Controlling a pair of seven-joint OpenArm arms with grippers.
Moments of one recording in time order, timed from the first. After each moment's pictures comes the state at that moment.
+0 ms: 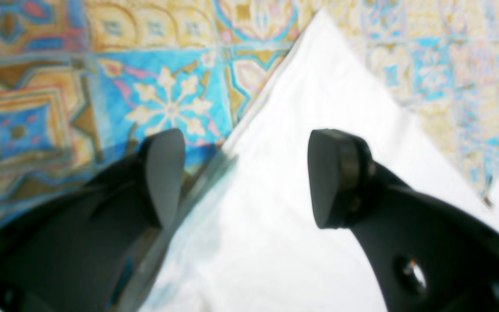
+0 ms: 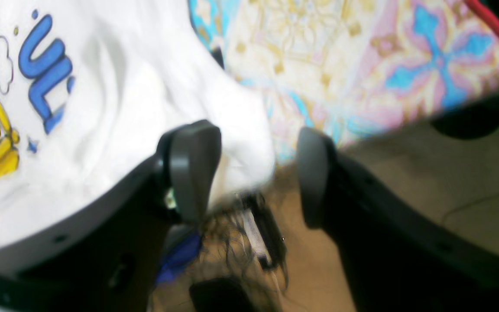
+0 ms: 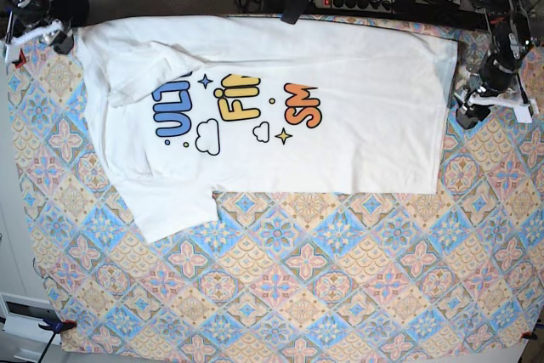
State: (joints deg) left arm 21.2 -20.9 -27.6 90.3 -52.3 1.3 41.3; right arm -25.1 10.4 54.3 88.6 43.2 34.6 -56.5
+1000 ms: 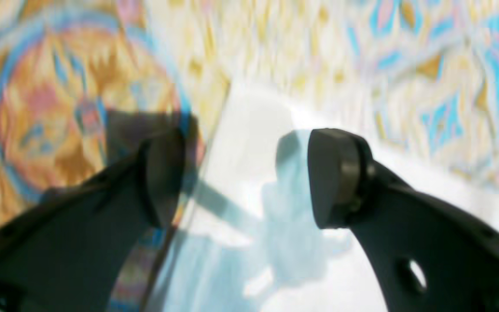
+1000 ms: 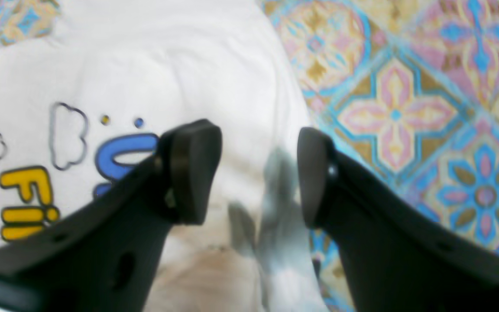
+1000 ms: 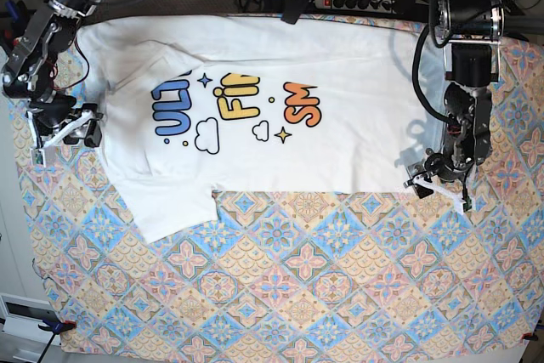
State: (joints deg) left arm -15.8 -21.0 -0.2 47.5 -32.0 0.7 27.4; right arm -5.9 12.3 38.2 88.4 25.2 35.1 -56.4
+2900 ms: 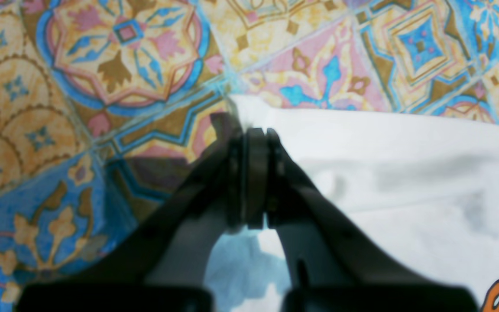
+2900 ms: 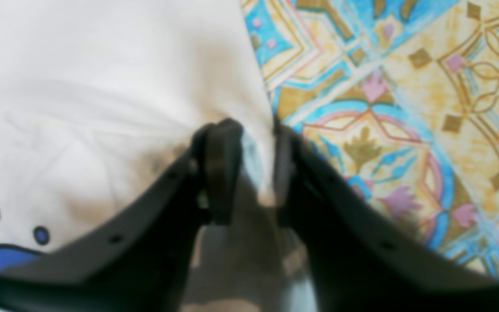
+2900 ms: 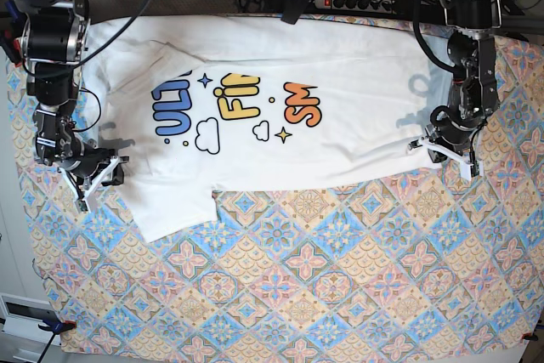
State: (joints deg) left arm 2.2 -20.9 -8.3 70.6 -32.3 -4.1 29.0; right arm 23.5 24.5 3.4 30.2 10.6 35.3 -18.5
